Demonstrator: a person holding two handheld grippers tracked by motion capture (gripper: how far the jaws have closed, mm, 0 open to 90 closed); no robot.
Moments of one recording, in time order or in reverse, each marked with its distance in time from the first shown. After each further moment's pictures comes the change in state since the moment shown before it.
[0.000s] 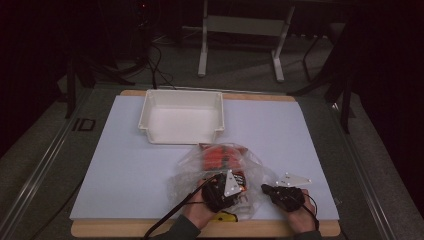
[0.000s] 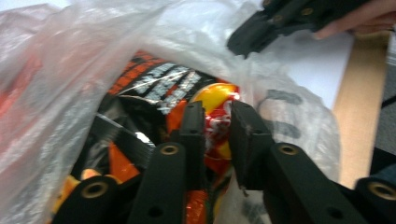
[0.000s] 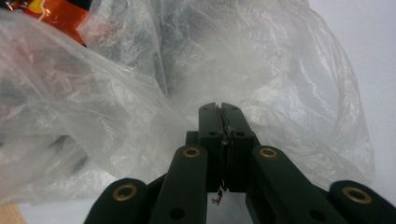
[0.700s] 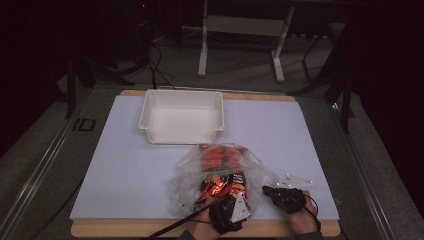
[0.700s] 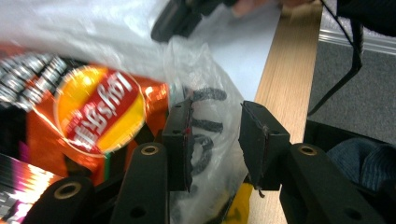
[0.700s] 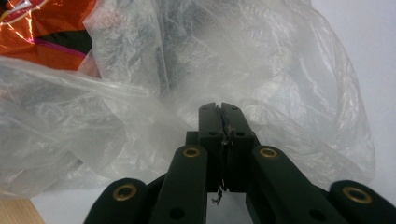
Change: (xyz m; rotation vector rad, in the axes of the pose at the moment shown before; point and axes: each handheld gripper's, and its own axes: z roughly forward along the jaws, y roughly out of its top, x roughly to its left) left arm -0.045 -0.019 0.013 -0.012 -0.089 0.091; right arm 0.001 -0.002 -0.004 0.010 0.002 -0.006
